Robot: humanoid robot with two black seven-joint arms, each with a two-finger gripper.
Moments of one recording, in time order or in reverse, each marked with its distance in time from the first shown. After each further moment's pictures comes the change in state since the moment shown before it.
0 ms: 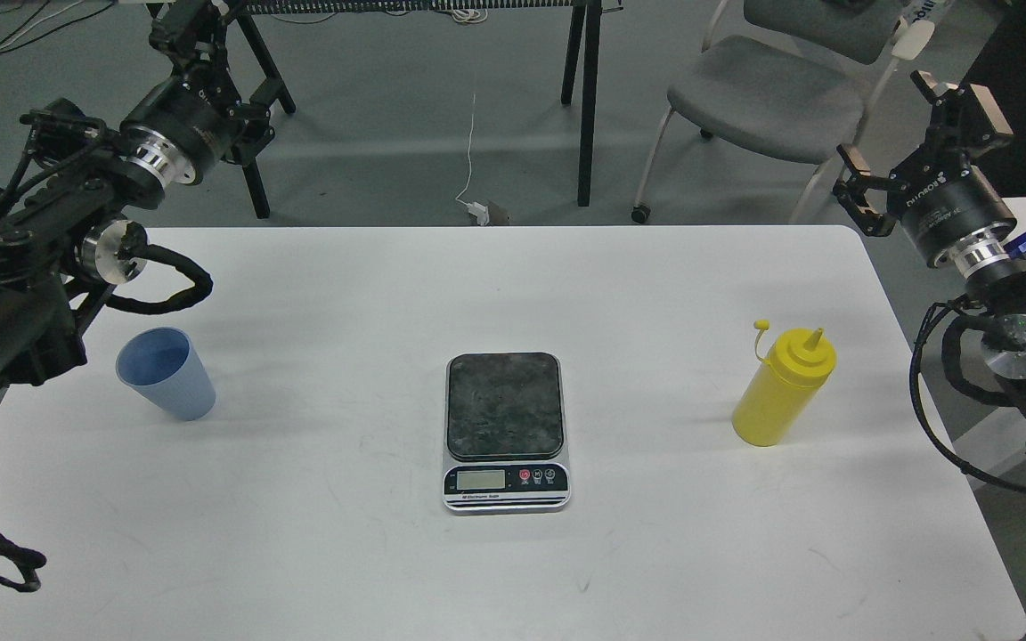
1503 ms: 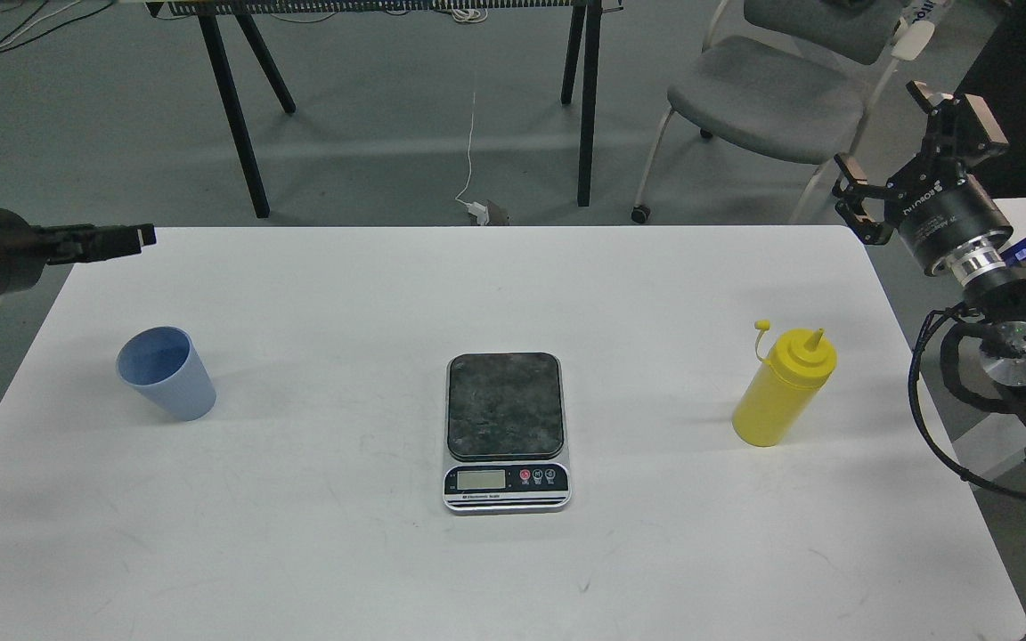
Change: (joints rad) left arm 0.083 0.489 0.126 -0.256 1.374 0.105 0.000; right arm -0.011 0.001 -0.001 0.002 -0.001 0.000 0.000
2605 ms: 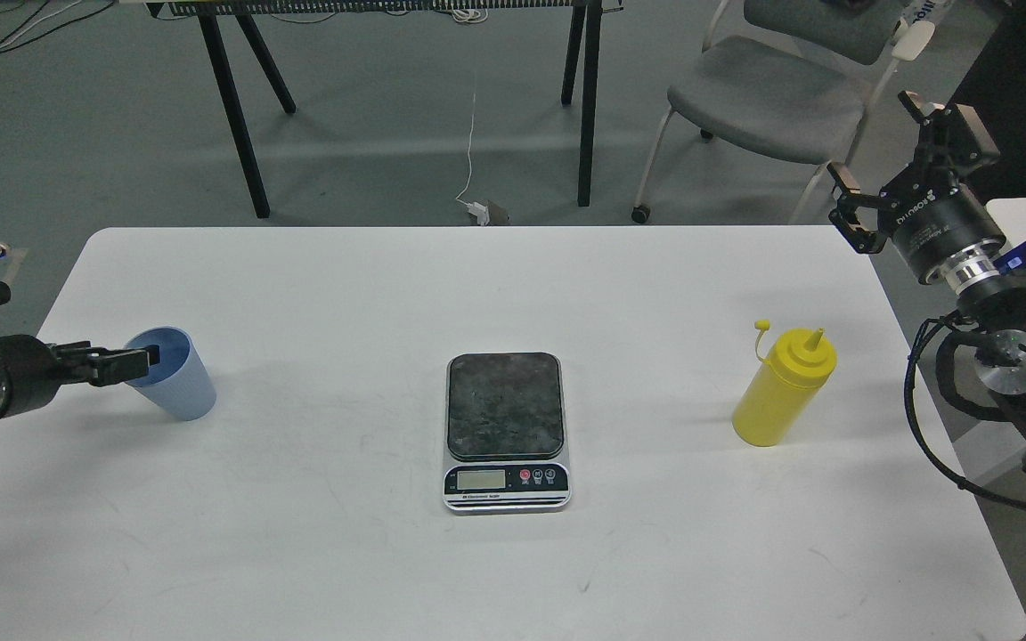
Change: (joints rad) left arm 0.222 -0.061 0.021 0.050 0.022 0.125 0.000; right arm -0.020 0.000 0.000 0.020 -0.001 0.000 0.000
